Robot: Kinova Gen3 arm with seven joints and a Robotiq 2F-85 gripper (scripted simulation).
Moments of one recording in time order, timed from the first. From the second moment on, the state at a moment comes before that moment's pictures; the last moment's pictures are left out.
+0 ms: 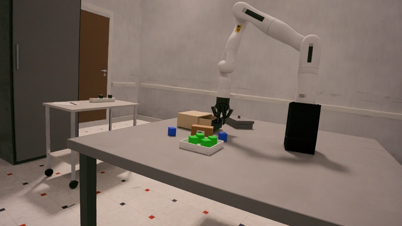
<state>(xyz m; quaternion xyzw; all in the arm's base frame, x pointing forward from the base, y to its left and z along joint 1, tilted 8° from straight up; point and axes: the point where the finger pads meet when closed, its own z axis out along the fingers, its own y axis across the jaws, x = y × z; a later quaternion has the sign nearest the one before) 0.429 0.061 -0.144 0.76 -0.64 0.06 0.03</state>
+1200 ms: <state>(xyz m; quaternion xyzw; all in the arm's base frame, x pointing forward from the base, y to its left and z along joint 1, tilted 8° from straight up) 0.442 0.064 -0.139 0.76 -0.64 0.06 0.03</state>
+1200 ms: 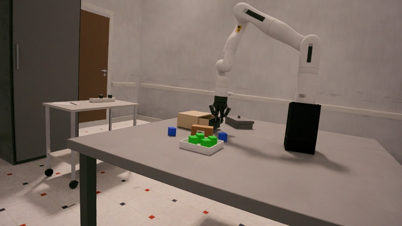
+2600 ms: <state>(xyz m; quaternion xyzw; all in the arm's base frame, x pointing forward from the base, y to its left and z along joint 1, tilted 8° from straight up) 0.497 0.074 -0.137 0.76 -0.64 0.06 0.03</state>
